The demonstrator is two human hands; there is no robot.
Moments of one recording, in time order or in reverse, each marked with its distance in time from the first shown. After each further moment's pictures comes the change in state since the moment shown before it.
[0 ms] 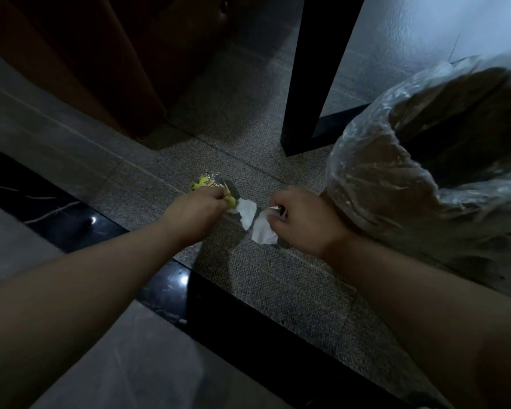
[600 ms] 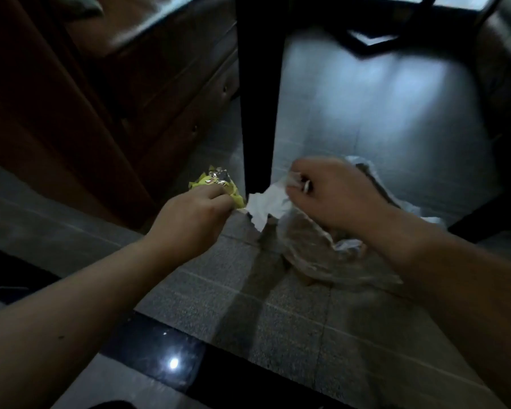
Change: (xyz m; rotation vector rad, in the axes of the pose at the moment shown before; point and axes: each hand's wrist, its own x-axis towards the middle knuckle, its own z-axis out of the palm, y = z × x) left_hand 0.001 0.082 -0.214 0.021 0.486 0.231; right_hand -0.046 -0.076 -0.219 -0.288 0.405 -0.089
